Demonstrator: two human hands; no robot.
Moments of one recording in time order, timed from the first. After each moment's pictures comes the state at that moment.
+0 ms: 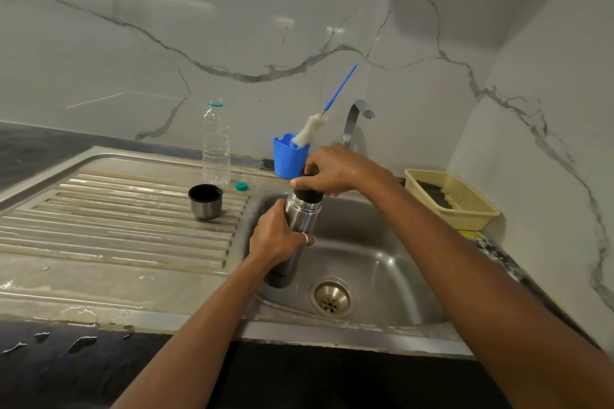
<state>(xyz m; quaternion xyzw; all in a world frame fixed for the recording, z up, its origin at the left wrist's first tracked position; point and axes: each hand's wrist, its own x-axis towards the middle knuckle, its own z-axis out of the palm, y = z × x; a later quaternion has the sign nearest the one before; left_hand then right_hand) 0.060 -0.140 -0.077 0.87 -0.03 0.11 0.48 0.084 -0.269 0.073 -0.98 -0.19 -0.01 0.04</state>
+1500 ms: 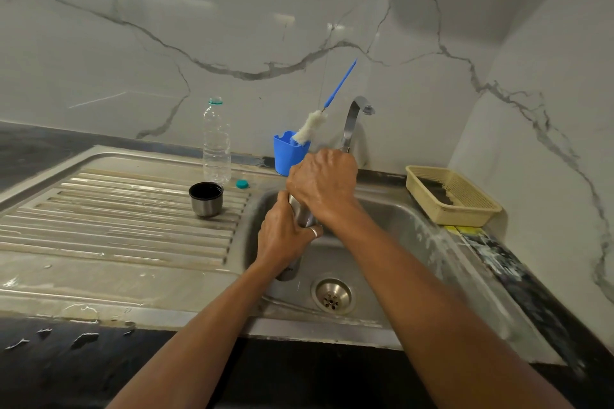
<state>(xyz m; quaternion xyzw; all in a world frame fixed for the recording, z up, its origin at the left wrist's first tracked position) 0.047 -0.155 -0.076 0.84 -0.05 0.18 0.51 0.064 -0.227 0.036 -0.96 -0.02 -0.26 -0.11</state>
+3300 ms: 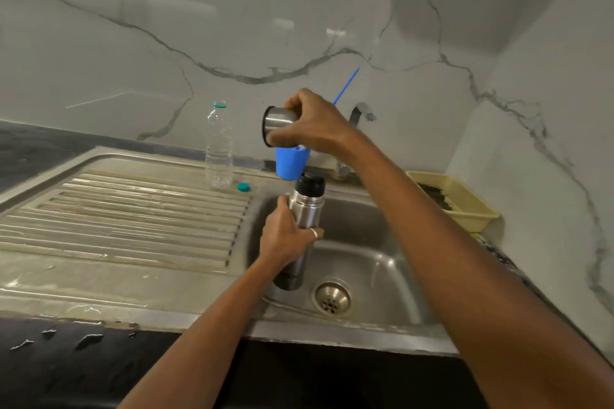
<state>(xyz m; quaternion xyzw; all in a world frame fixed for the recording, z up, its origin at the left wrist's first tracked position) 0.047 -0.150 -0.066 0.83 0.00 0.12 0.54 0.063 -0.223 0.123 -0.91 -0.19 -0.11 0.35</state>
